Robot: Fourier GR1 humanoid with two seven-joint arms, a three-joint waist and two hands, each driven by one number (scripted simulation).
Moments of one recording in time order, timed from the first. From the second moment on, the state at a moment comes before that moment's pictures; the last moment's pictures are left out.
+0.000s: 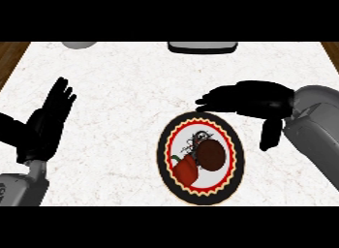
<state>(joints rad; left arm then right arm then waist) -0.17 0.40 -0.16 -1.55 0.36 0.29 0.14 -0.73 -0.59 0.54 -1.33 0.57 0.56 -0.49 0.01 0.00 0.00</state>
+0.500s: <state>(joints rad) -0.14 0.38 -0.14 -1.60 0.32 0.29 0.16 -0.67 -0.61 0.64 -1.48 0.76 0.61 -0.43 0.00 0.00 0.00</state>
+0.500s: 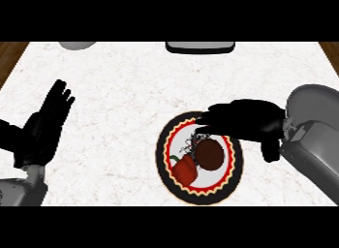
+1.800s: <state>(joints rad) -0.18 0.29 -0.03 -1.55 0.24 0.19 0.19 -0.49 -0.36 0.63 -1.57 1.18 0.64 -0.30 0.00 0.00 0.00</state>
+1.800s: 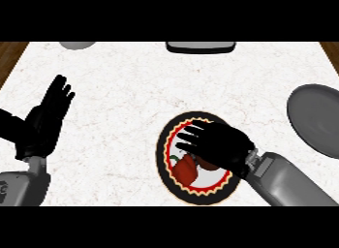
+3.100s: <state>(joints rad) -0.15 0.22 0.03 -1.59 0.16 0.11 0.21 -0.50 -0.13 0.56 -1.17 1.42 0.44 -0.49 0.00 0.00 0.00</state>
